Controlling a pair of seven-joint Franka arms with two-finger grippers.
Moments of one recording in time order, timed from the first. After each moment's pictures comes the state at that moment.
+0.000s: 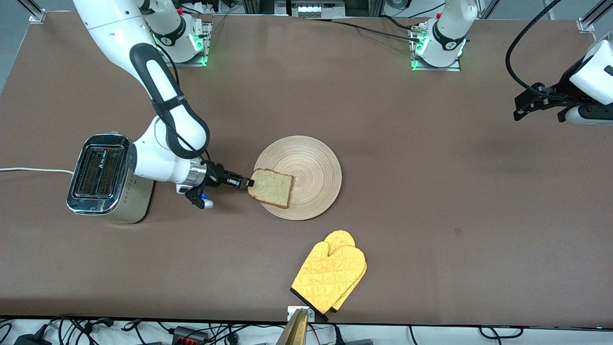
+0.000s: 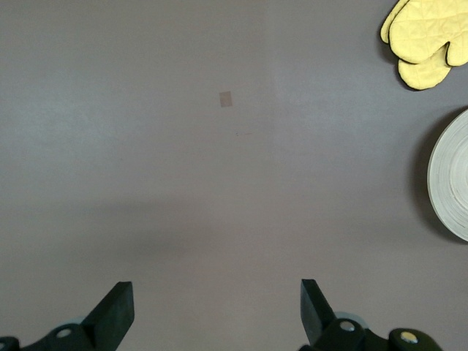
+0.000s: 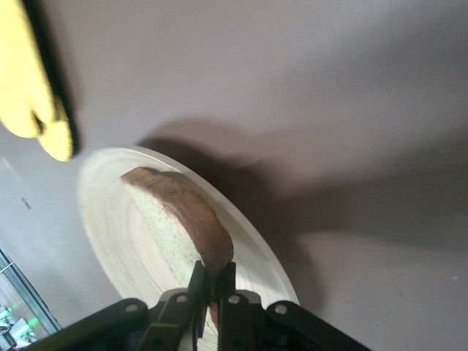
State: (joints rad) left arm 0.04 -0.03 -0.08 -1.62 0.00 1.59 -0.02; right arm 0.31 0.55 0.02 -1.82 0.96 2.33 0.06
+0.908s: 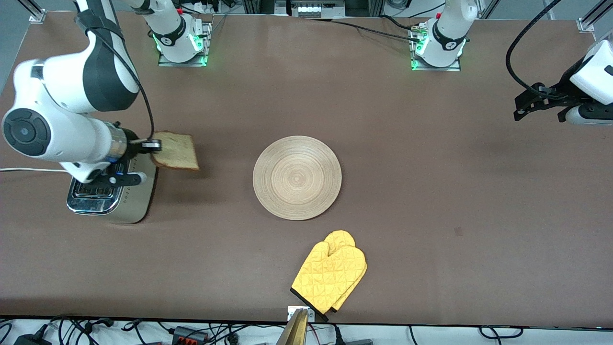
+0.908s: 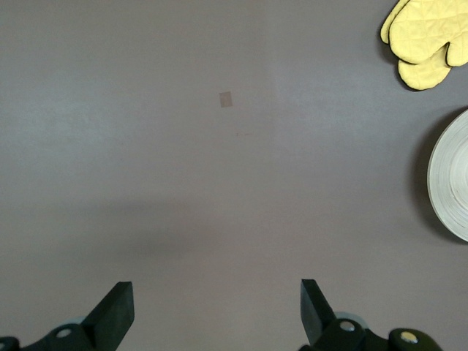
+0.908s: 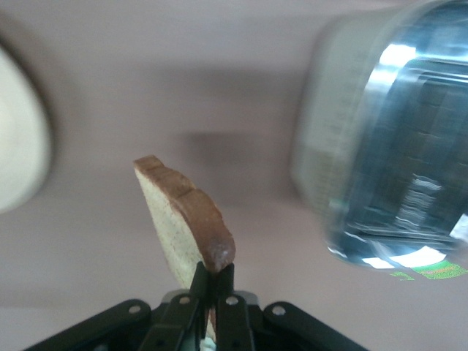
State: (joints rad) left arm 0.04 -0.03 -0.08 -1.62 0.00 1.59 -0.02; right arm 0.29 0.34 -0.14 -1.45 -0.02 1.45 0.08
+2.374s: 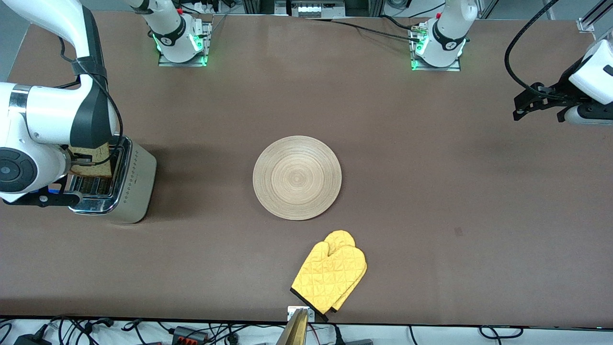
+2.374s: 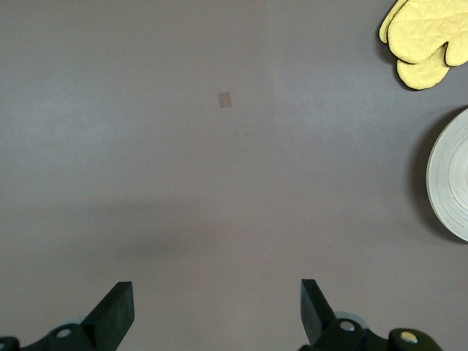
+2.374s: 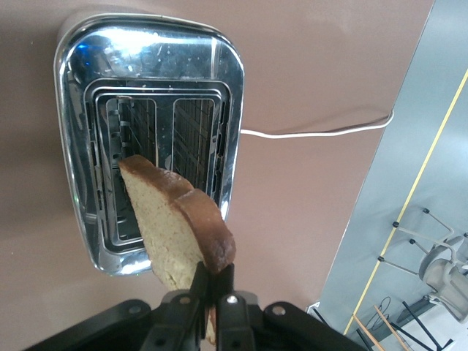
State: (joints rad) left arm 0.04 -0.03 -0.08 -1.62 0.00 1.59 -0.02; right arm 0.23 0.53 -0.20 -1.23 -0.39 1.33 0.05
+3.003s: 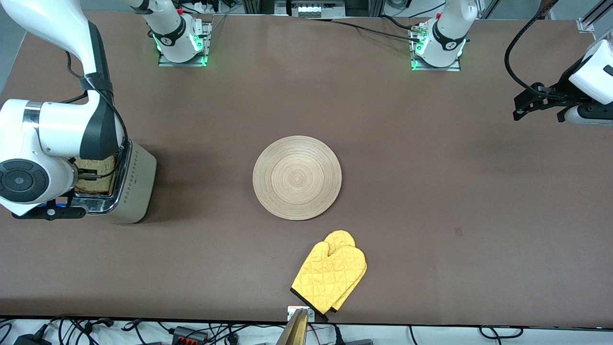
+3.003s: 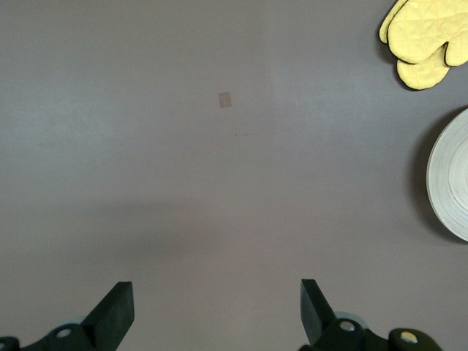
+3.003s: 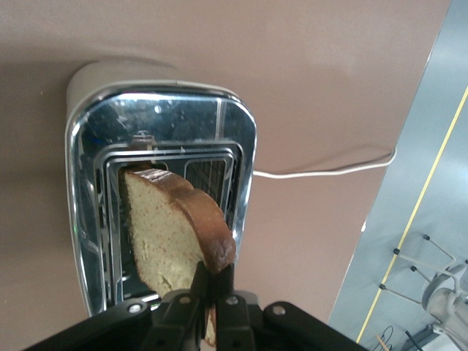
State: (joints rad) left arm 0.04 -0.03 -0.08 -1.62 0.00 1.59 -0.02; right arm 0.23 0.59 -0.20 -1.23 -0.39 1.47 0.05
